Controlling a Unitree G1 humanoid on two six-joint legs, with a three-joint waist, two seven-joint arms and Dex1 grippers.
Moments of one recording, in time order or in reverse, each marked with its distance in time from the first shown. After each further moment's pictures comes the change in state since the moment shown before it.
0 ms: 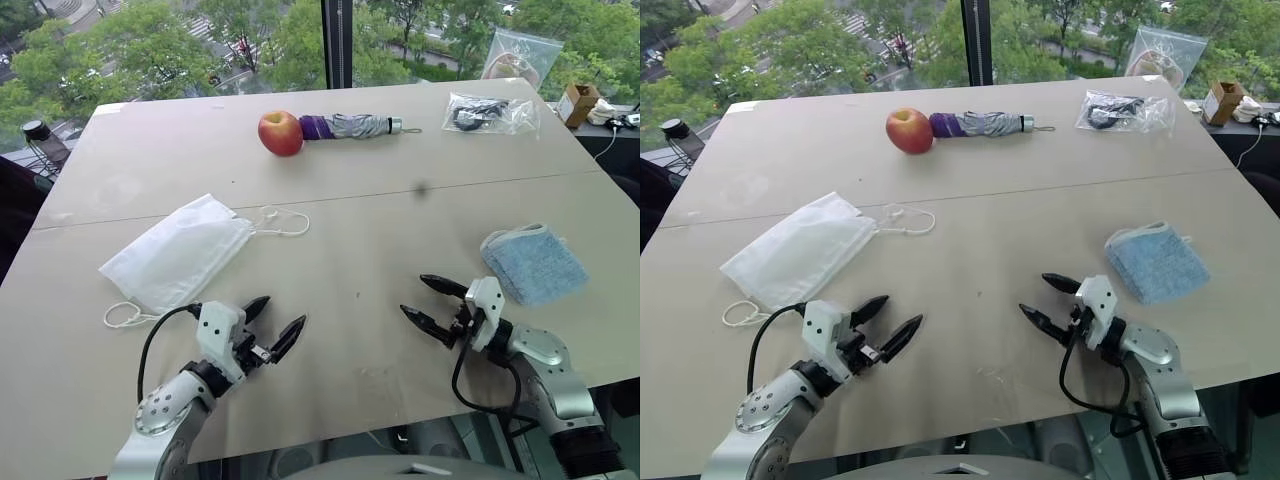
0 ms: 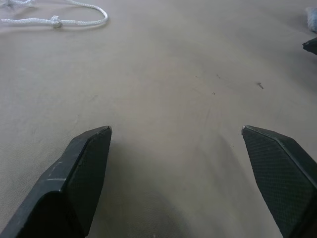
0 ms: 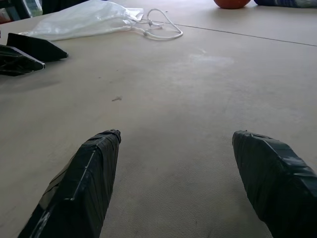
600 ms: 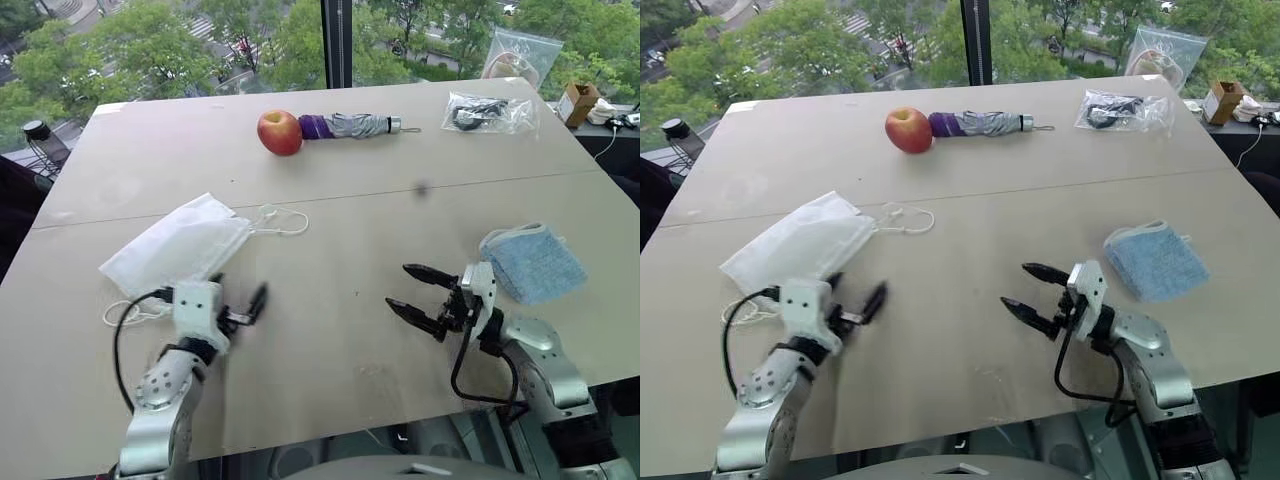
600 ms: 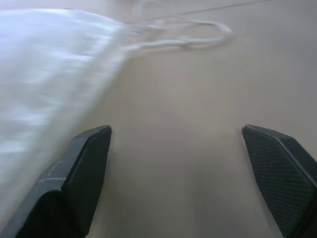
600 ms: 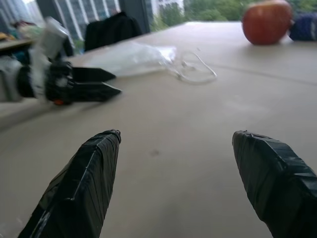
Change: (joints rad) left arm -0.168 -0.073 0.122 0.169 0.215 -0.107 0.304; right arm -0.076 0.010 0.038 -0.155 0.150 0.162 0.069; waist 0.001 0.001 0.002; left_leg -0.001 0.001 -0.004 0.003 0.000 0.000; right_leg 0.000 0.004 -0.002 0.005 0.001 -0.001
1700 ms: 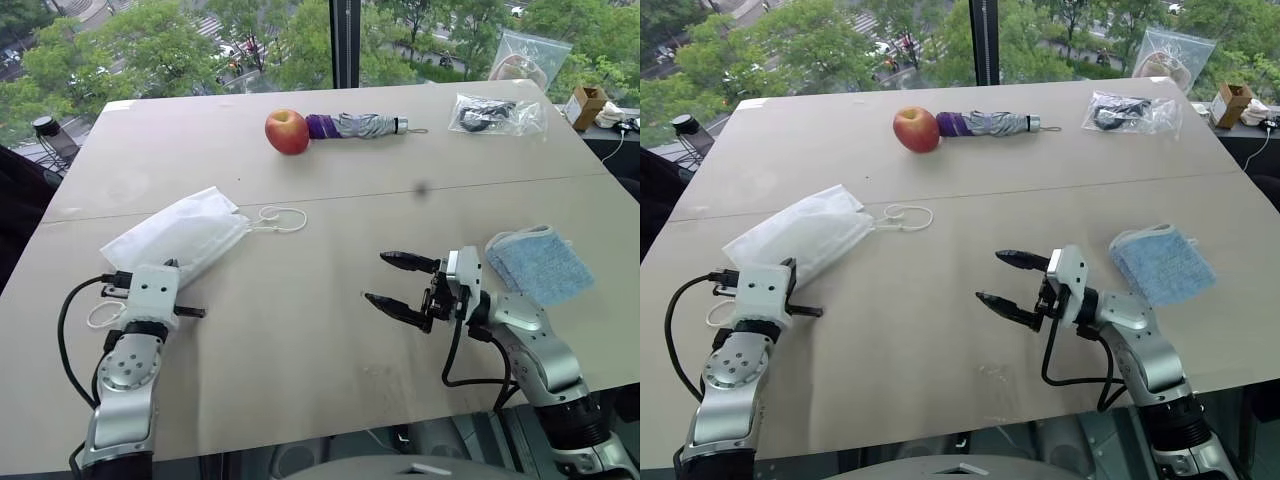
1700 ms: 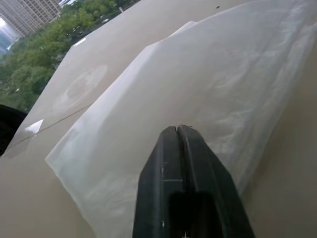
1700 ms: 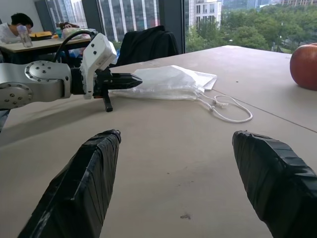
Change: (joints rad) left arm -0.104 0.116 0.093 0.203 0.247 -0.113 0.105; right arm -0.083 0.003 0.054 -0.056 -0.038 0.038 -0.002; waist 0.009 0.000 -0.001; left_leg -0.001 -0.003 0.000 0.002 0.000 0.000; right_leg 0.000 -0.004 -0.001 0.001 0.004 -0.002
